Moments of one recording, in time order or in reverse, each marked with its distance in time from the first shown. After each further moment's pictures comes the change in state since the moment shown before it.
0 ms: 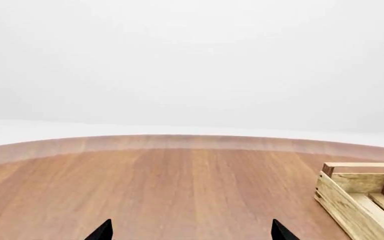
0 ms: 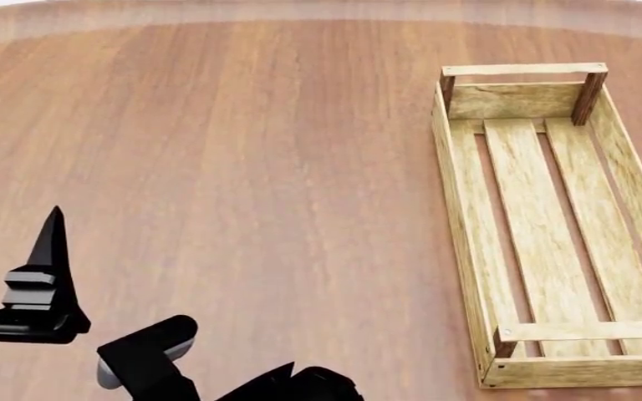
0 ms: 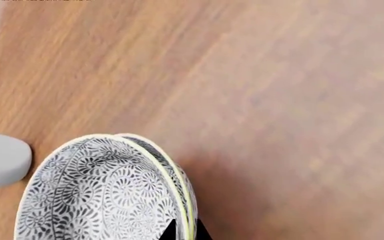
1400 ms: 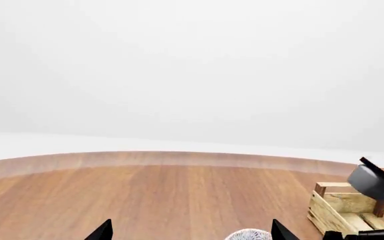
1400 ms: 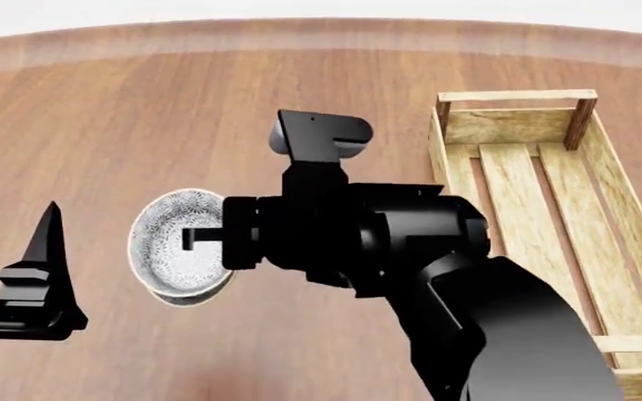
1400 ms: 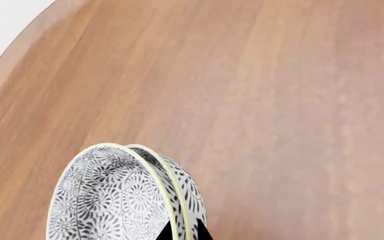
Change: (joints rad) left arm -0.003 -0.011 -0.004 -0.003 -0.035 0.021 -0.011; right arm 0.329 -0.004 -0.077 0.566 0.292 -0.014 -0.122
